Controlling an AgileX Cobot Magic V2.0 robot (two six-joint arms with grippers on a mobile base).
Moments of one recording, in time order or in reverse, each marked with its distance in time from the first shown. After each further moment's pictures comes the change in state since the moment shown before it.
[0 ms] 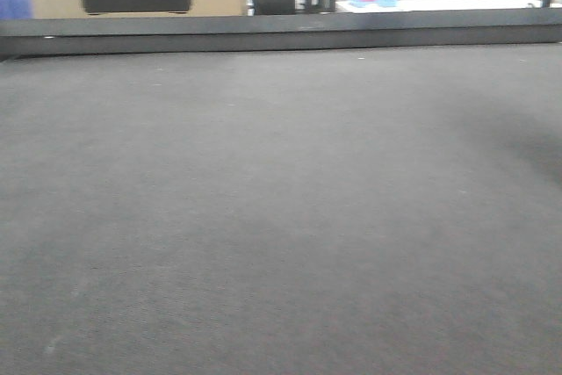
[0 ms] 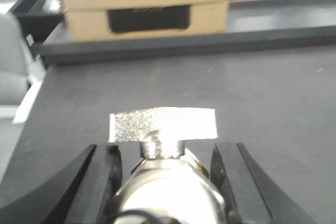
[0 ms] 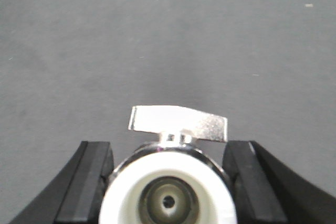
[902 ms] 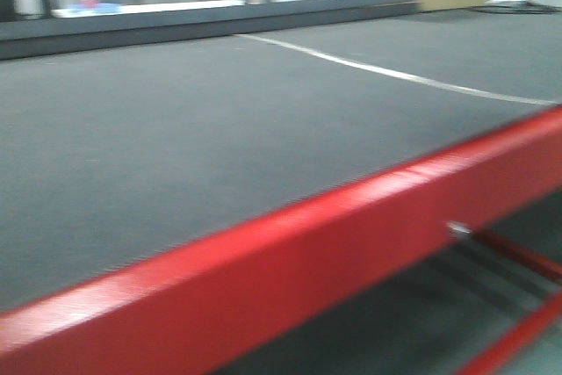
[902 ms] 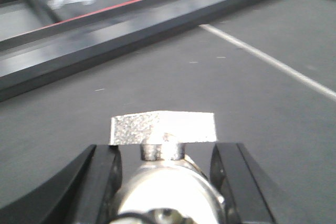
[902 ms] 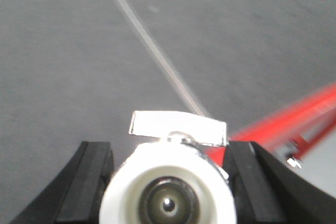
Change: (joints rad) left arm 0.000 0.000 0.000 -0.002 -0.014 0.000; right arm 0.000 0.000 0.000 0.000 -0.120 0.000
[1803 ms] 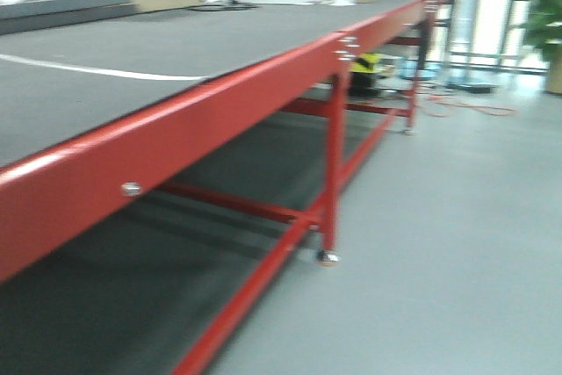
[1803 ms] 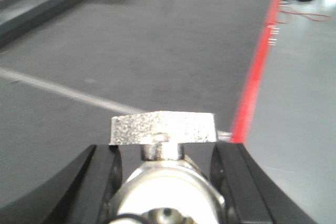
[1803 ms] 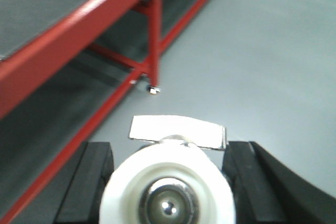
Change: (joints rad) left arm -0.002 0.004 0.000 0.000 -0.013 0.000; right arm 0.000 -0.001 0.000 -0.002 -0.002 0.000
